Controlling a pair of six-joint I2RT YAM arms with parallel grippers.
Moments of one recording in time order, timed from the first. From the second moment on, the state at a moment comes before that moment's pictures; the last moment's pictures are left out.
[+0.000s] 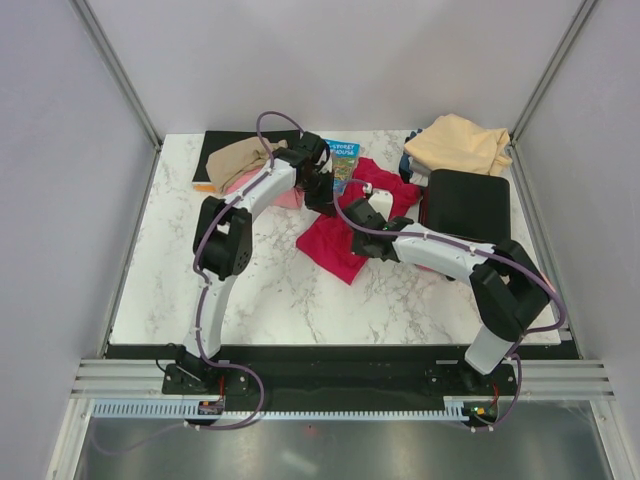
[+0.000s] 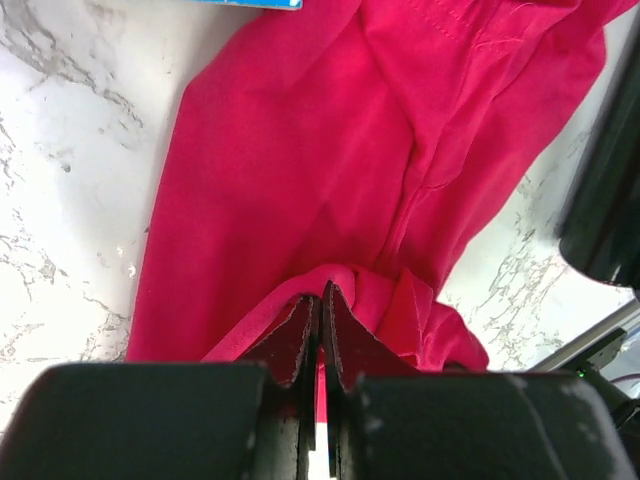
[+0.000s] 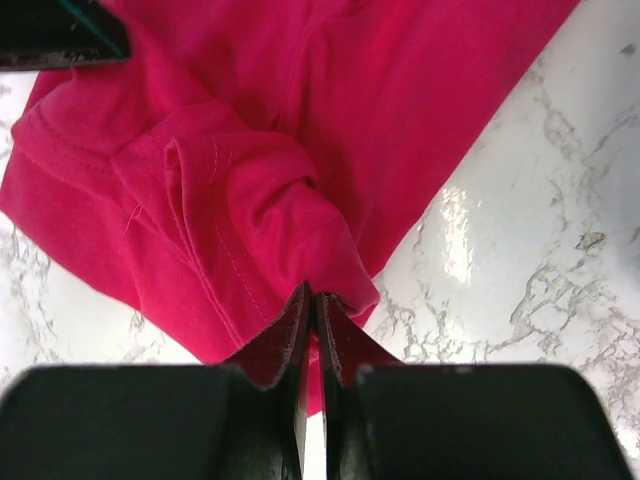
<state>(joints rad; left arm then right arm) -0.48 2.30 2.00 -0.84 0.34 -0.40 0.74 1.69 1.13 -0.43 0.39 0.81</state>
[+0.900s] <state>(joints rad) -0.47 2.38 2.18 -0.88 0.31 -0.47 0.62 1.69 1.13 -0.40 0.44 0.92</state>
